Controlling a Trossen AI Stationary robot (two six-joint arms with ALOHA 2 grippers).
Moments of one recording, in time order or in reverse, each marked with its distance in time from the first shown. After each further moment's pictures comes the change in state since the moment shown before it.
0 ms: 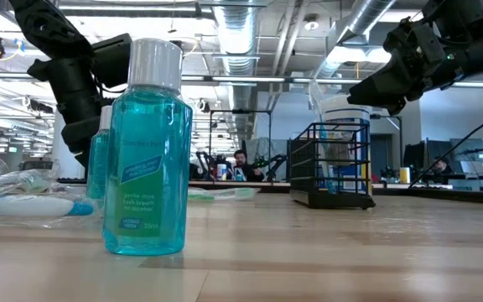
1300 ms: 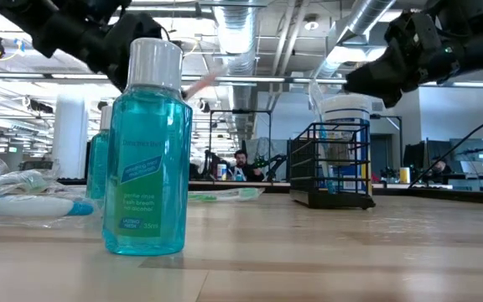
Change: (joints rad) left arm -0.076 -0.236 0.000 0.493 -0.038 0.068; right arm 0.003 0.002 0.000 0.108 -0.004 0.003
